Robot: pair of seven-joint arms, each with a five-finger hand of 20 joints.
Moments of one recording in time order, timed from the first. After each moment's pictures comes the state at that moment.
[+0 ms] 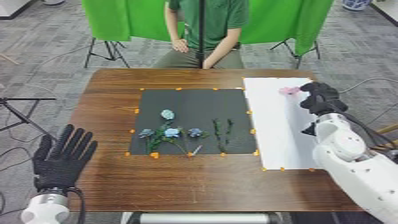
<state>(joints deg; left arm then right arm) 132.8 -53.8 -97.1 -119.4 -5.9 10.4 24.8 -74.0 -42.2 57.2 -84.8 -126.7 14.7 29.6</state>
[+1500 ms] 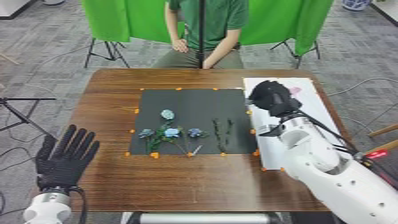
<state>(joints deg) 131.7 -53.9 -96.5 -119.0 -7.0 10.7 23.9 -76.0 -44.6 50.3 -102.7 -119.9 19.3 21.0</state>
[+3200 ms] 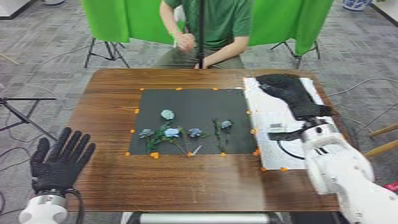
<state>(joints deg) 133.1 -54.2 -97.9 -119.2 -8.4 11.3 24.5 -98.4 -49.6 78.6 -114.6 -81.2 16.4 1.1</state>
